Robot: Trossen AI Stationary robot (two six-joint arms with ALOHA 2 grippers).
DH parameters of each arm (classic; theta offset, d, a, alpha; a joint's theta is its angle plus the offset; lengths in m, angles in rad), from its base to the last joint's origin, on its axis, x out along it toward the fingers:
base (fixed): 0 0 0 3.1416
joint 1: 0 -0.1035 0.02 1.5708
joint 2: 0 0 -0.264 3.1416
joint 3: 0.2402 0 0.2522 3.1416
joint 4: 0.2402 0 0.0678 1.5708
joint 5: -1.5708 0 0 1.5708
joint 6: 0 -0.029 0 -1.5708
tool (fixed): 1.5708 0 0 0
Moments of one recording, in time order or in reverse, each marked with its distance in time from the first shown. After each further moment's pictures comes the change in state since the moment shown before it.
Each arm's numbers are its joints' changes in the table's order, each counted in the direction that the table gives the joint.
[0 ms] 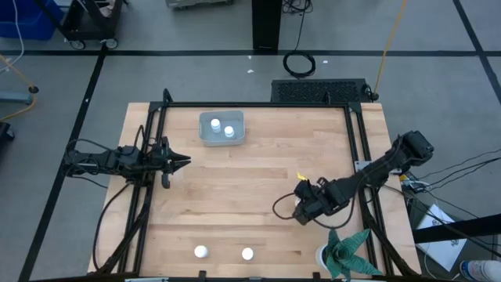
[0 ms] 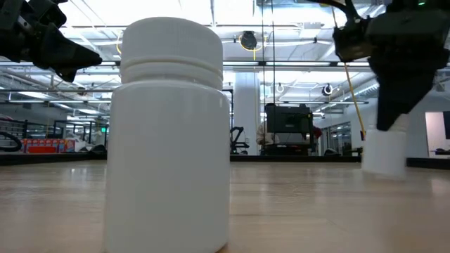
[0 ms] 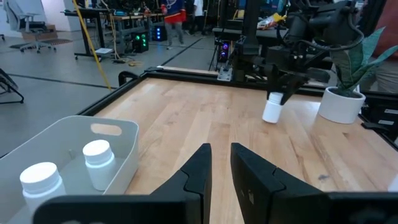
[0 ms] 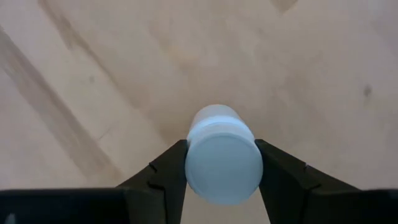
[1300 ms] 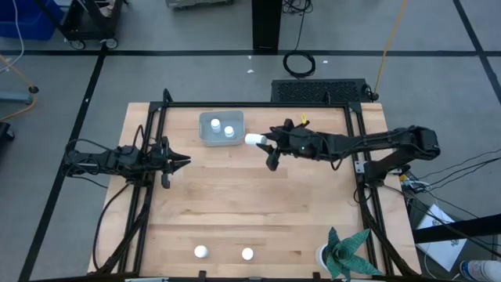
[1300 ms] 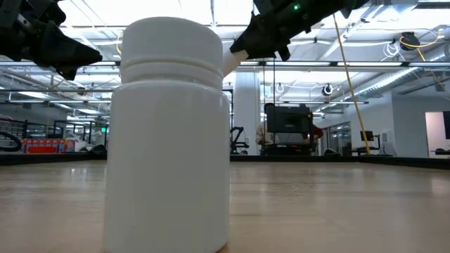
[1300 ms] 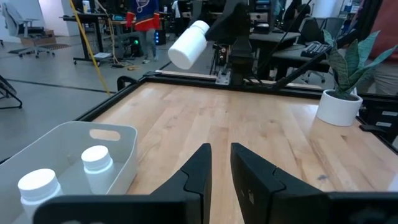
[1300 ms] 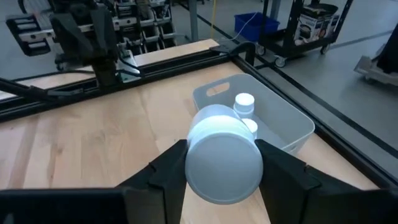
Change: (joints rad) left arm 0.000 0.000 0.000 -0.017 -0.006 -0.014; right arm 0.541 -0.119 0.000 -0.907 -0.042 0.976
